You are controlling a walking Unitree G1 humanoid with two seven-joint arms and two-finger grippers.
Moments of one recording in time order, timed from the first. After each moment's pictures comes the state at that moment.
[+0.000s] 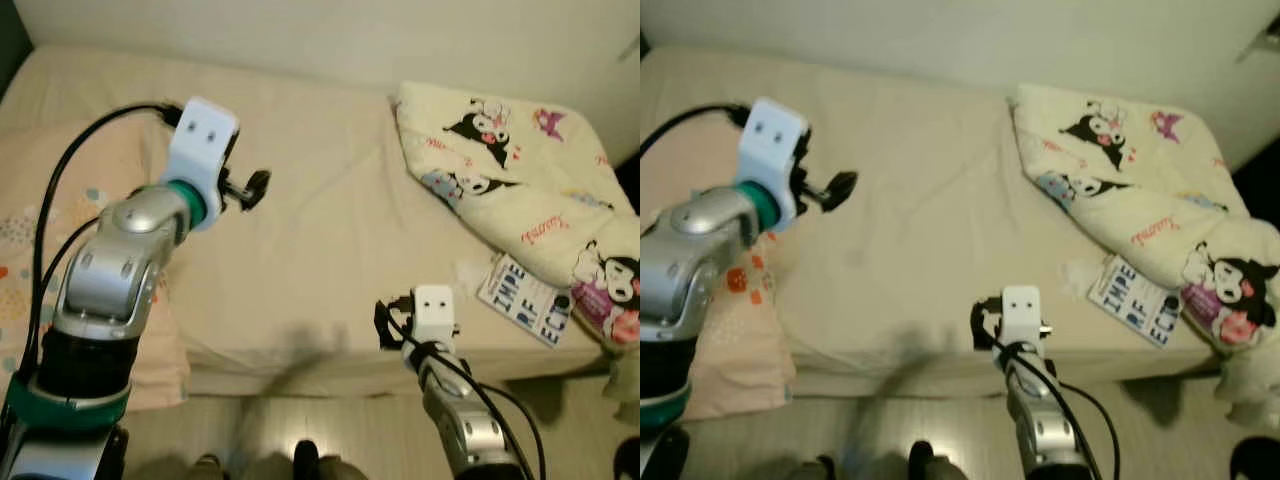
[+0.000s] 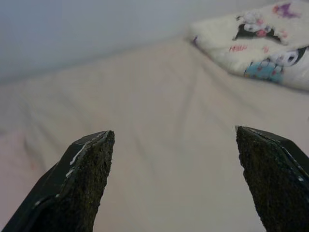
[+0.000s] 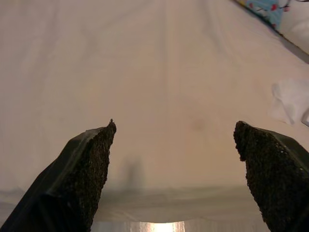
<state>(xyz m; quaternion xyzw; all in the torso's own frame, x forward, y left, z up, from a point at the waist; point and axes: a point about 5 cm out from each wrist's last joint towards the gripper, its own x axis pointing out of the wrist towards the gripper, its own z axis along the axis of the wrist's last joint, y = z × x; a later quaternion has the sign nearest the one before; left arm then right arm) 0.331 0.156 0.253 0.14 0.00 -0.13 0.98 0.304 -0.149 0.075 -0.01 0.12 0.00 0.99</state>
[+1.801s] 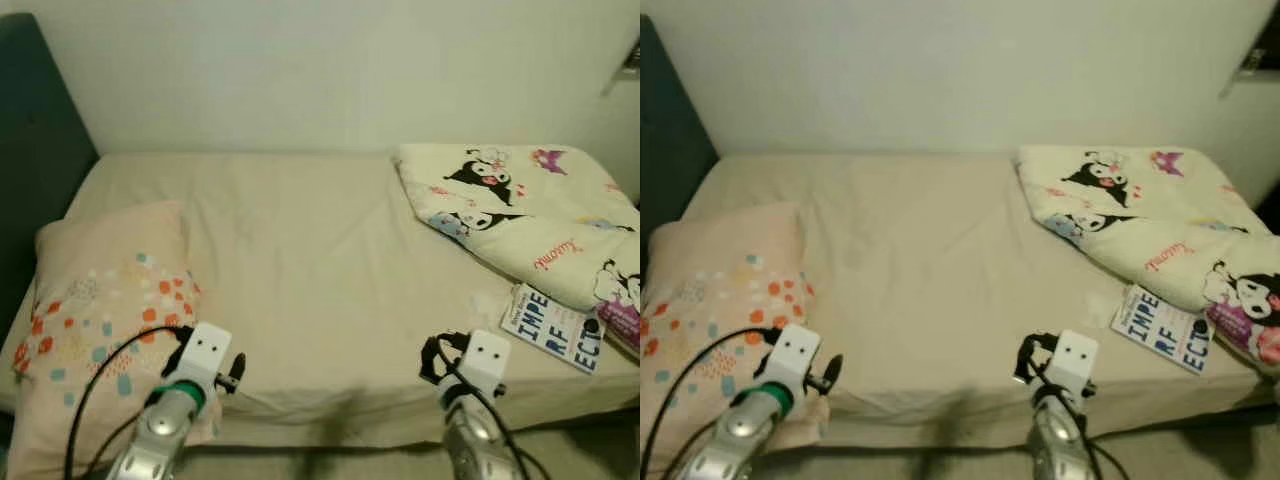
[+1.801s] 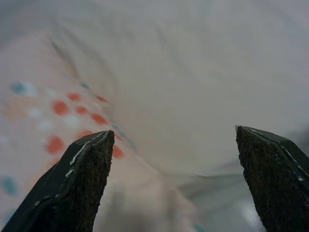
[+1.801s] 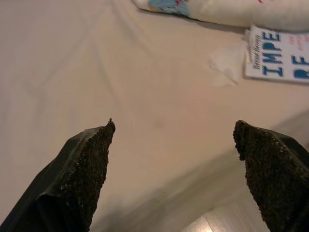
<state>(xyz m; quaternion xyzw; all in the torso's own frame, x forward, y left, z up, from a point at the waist) 0.277 0.171 0.051 0.18 0.18 -0.07 0.97 0.276 -0.191 0.033 0.07 0.14 -0.19 0.97</state>
